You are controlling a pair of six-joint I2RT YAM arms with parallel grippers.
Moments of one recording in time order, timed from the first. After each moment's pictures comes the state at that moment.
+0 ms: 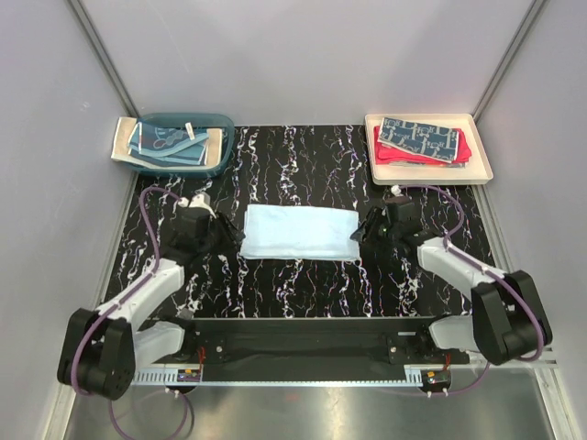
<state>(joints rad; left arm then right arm) -0.27 1.10 0.49 -0.08 0.08 -0.69 0.34 1.32 0.63 -0.11 -0.15 0.71</state>
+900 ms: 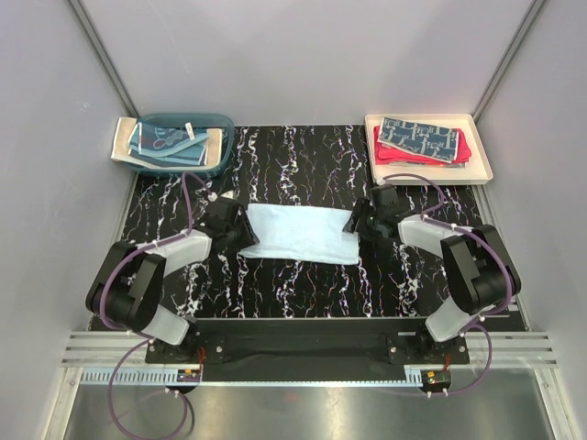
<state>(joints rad) -0.38 1.49 0.67 -0.08 0.04 -0.69 0.35 1.62 0.80 -0.07 -0.09 0.64</state>
